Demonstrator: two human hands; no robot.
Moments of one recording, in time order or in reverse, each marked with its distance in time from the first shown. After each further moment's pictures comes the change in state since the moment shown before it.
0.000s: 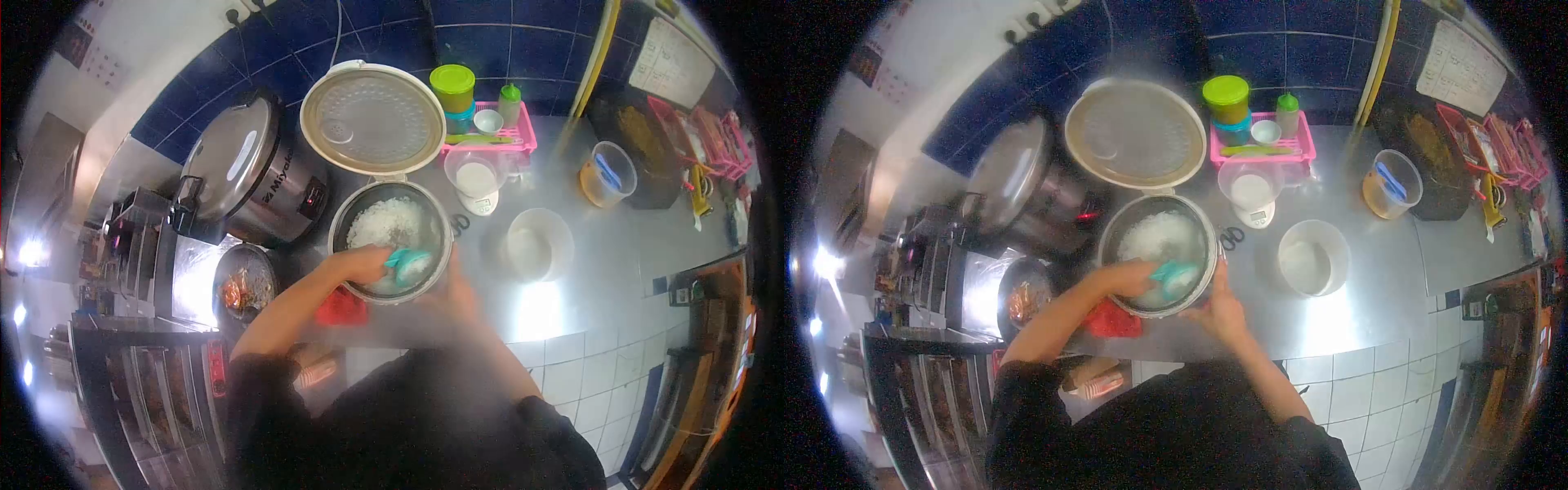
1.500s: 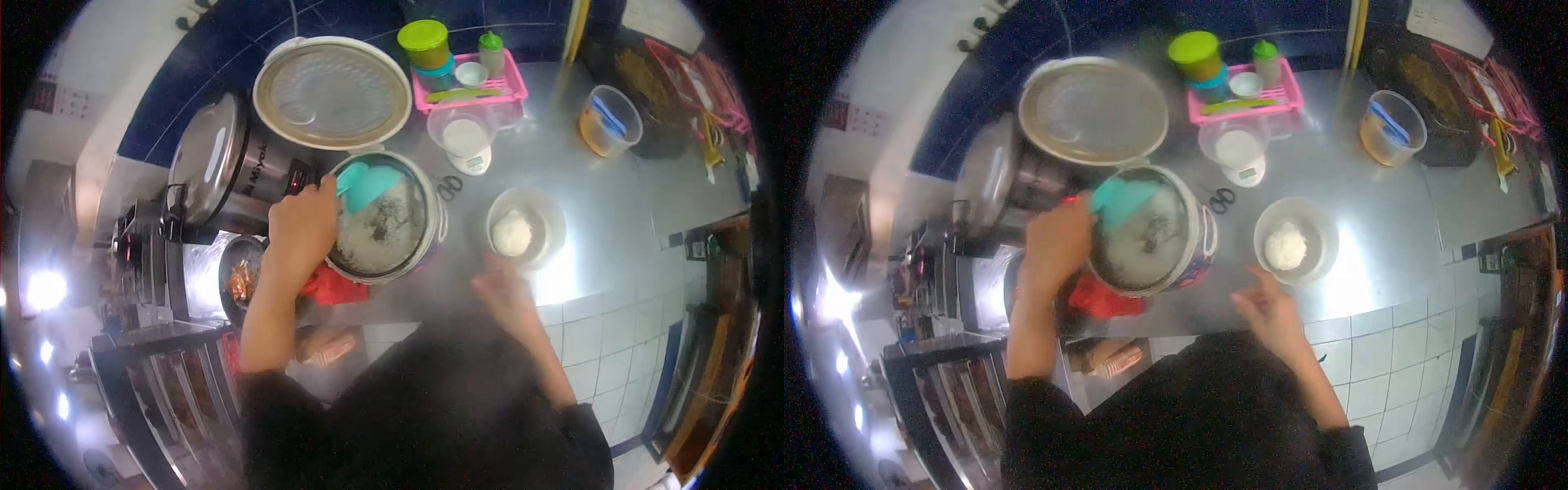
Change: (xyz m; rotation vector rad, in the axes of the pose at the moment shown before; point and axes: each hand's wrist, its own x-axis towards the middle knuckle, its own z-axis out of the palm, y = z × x) left_hand -0.070 0.131 -0.094 0.452 0.555 -0.445; right_hand -0.085 -0.031 -0.108 0.094 0.051 0.121
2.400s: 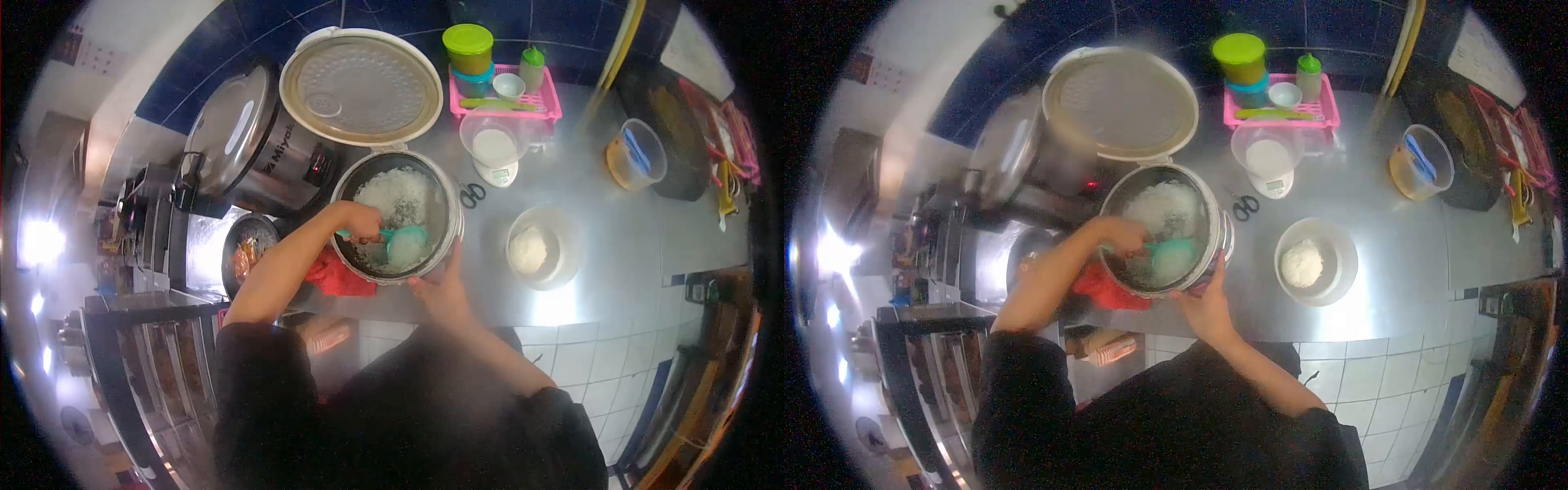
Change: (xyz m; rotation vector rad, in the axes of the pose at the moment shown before) left_hand 0.086 -0.070 0.183 -0.350 -1.069 0.261; right_hand 0.051 0.003 0.138 0.399 -0.110 0.184
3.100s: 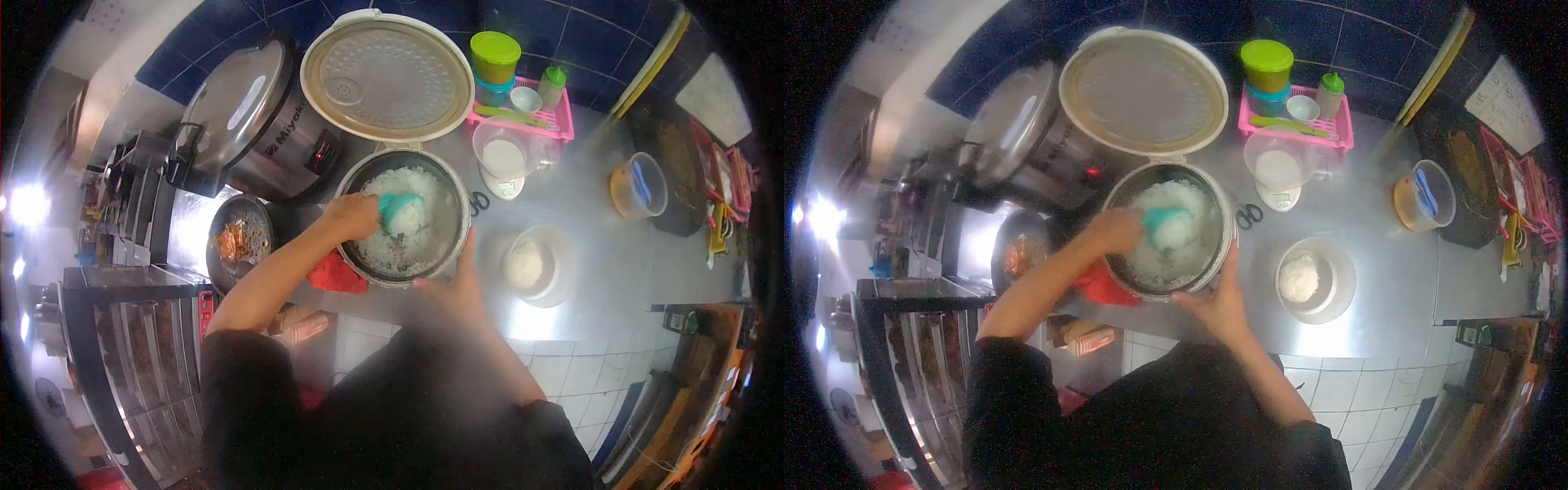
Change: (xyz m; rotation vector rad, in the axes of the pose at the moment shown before) left_hand -0.035 0.018 0.026 0.136 0.728 -0.180; right_hand 0.014 -0.042 -0.020 -0.165 -0.027 -0.277
